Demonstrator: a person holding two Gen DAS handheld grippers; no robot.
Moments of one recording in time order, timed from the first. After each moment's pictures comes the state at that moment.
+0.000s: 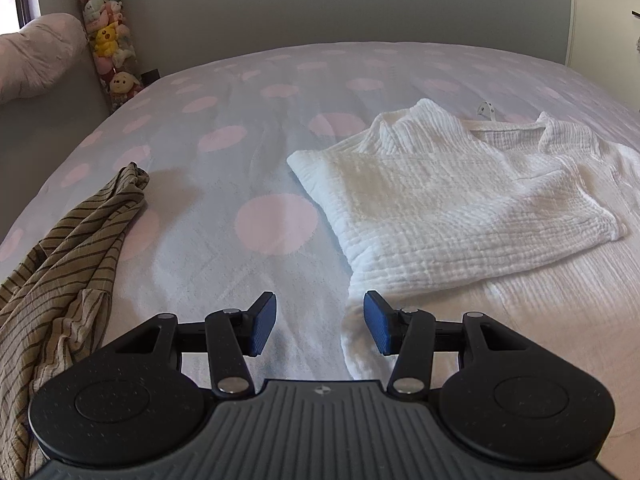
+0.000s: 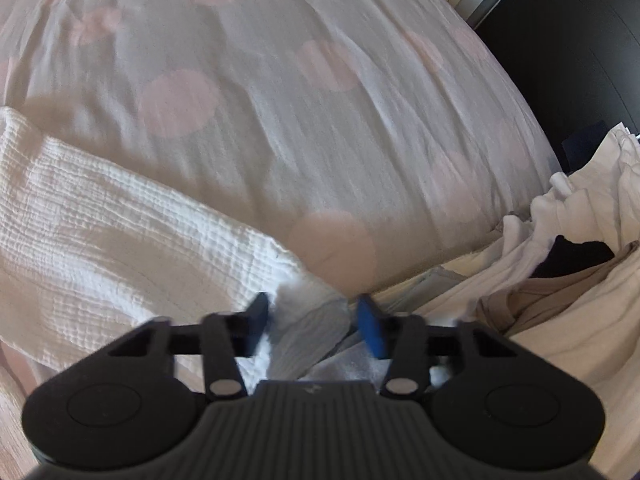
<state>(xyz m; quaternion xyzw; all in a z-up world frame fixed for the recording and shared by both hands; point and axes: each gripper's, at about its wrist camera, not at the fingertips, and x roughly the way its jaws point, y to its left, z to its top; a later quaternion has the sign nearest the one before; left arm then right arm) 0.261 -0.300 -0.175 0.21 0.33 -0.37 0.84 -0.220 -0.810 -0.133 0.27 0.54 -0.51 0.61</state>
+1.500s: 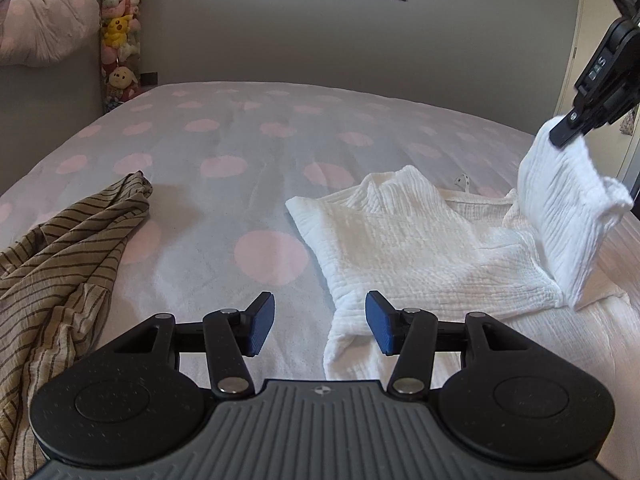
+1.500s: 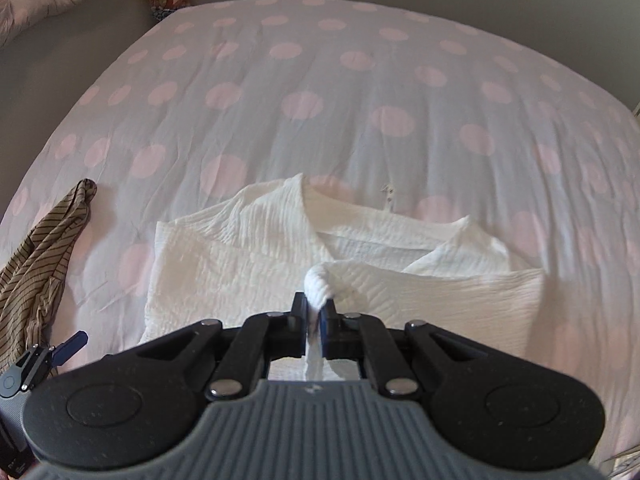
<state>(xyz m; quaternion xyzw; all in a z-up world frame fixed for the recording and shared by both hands) 0.269 -0.262 -0.141 0.09 0.33 -0.41 0.85 0.203 -0.556 -0.004 0.16 0.50 -0.22 0.82</state>
